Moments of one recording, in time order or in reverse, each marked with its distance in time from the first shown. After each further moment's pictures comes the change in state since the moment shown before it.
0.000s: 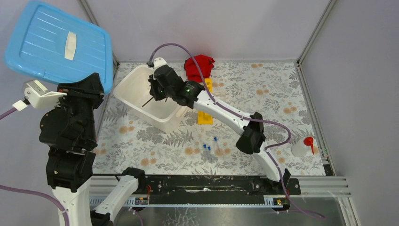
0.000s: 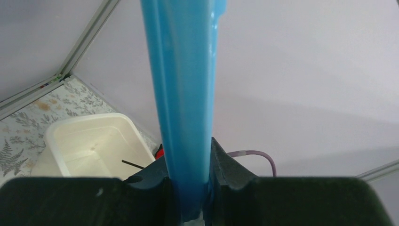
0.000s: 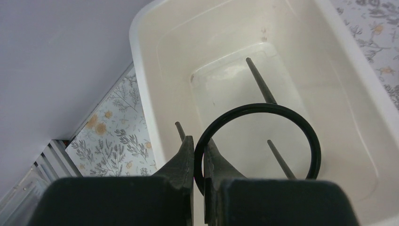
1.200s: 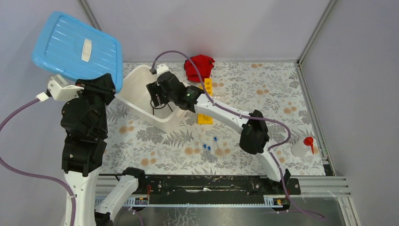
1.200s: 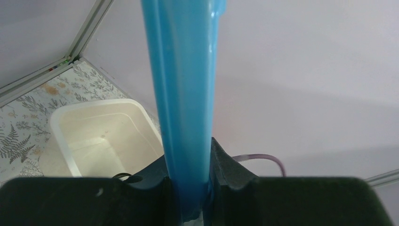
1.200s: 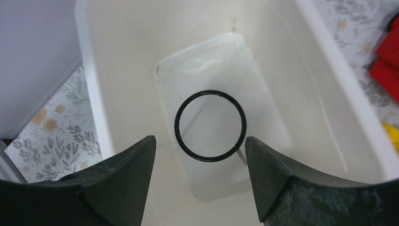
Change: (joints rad) left arm 0.000 0.003 -0.183 0.095 0.000 -0.008; right arm -0.016 -0.020 -0.242 0.145 0.043 -0.089
